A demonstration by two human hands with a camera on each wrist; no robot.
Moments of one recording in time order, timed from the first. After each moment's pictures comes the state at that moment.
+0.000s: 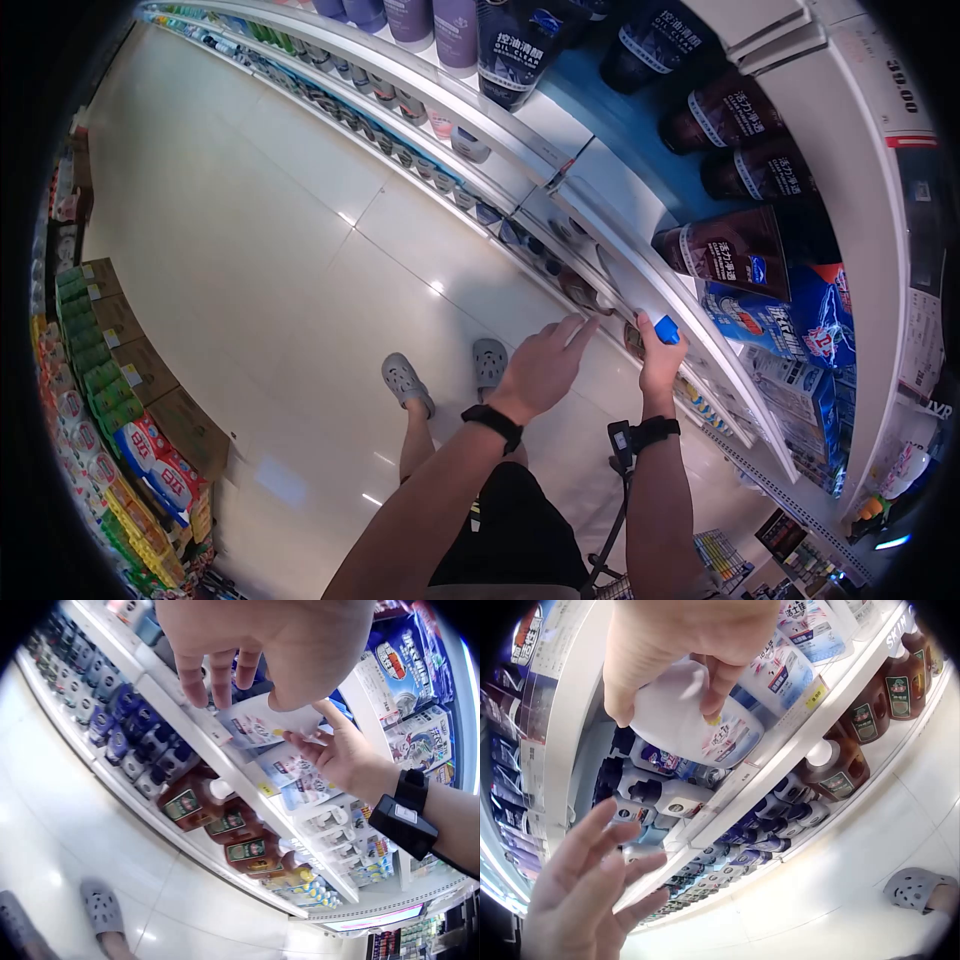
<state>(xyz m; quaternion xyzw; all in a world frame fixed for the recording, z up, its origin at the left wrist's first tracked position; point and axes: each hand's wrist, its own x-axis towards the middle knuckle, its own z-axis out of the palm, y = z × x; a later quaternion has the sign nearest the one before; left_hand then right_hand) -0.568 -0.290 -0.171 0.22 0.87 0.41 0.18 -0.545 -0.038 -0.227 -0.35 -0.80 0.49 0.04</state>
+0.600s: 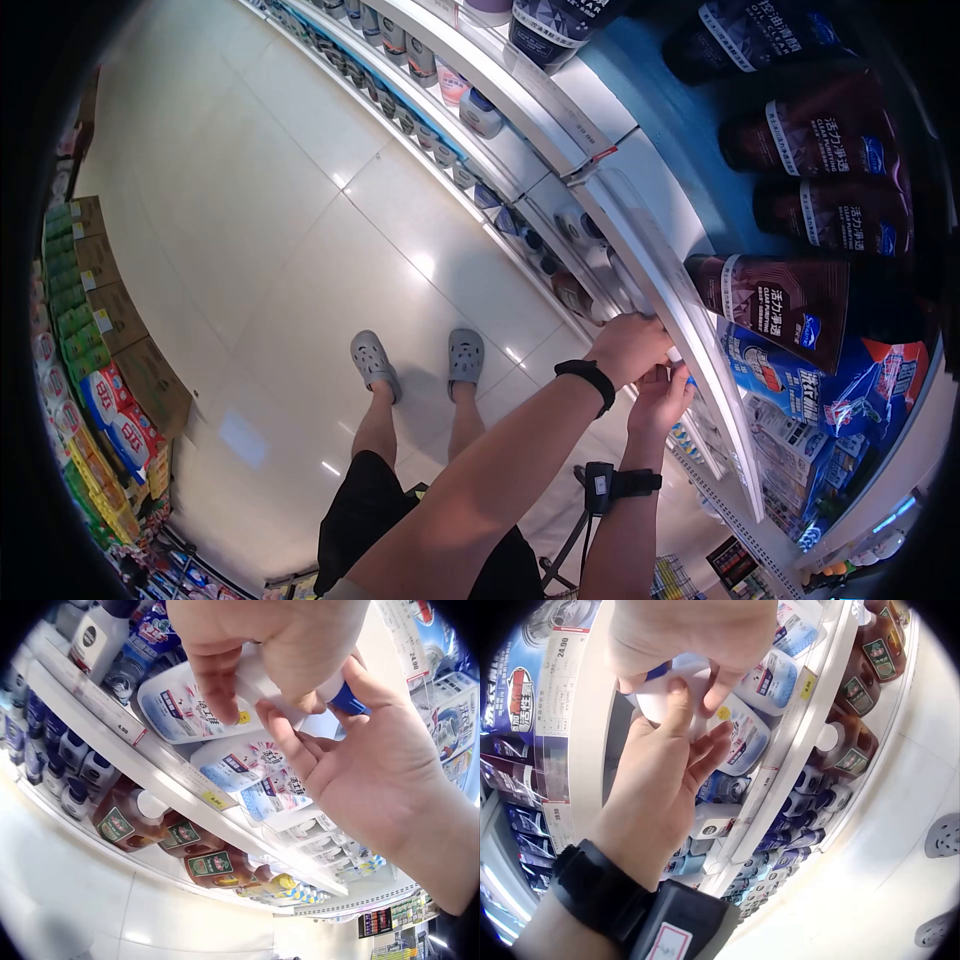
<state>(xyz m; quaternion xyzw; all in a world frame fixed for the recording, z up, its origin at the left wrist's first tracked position) -0.619 -0.140 -0.221 0.26 0.81 0.49 0.19 -0.524 -0.033 -0.214 -0.30 -0.55 0.76 0.14</state>
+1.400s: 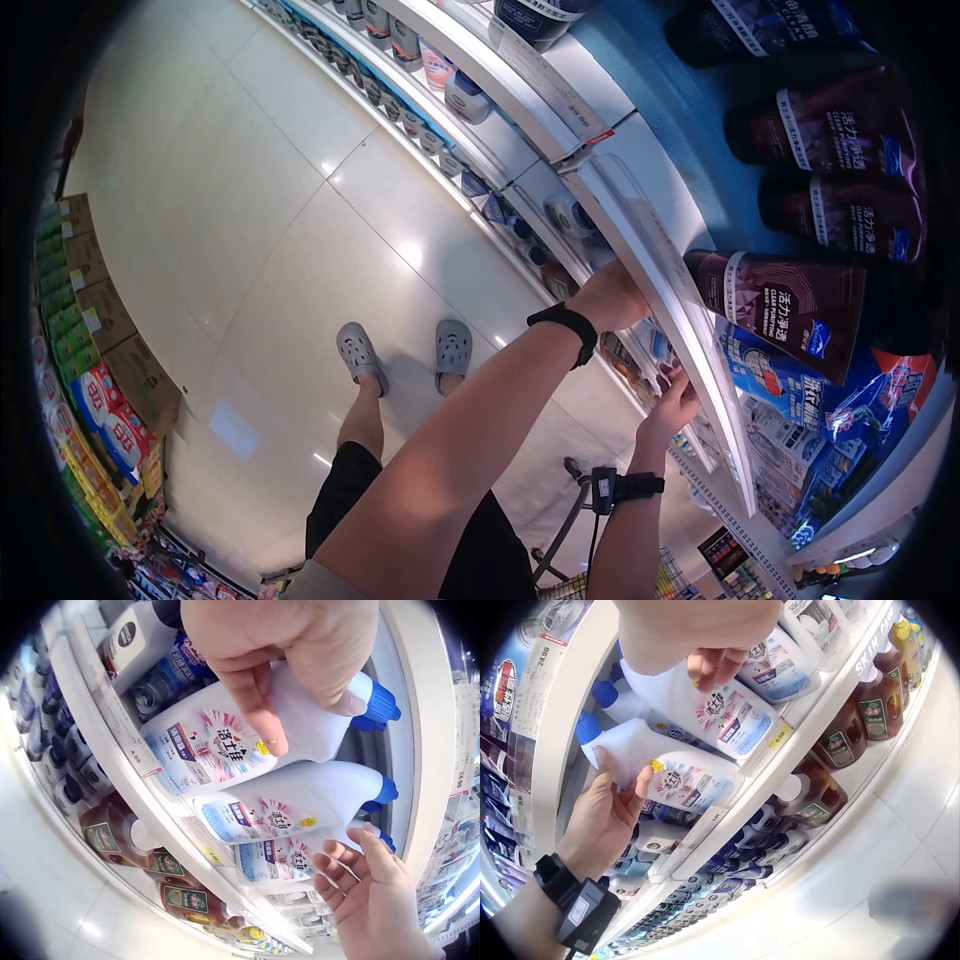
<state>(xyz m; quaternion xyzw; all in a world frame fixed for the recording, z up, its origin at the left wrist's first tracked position) -0.664 -0.146 -0.263 0.26 0.80 0.54 0.11 -0.498 0.007 -0.227 -0.38 -0.75 0.52 0.14</state>
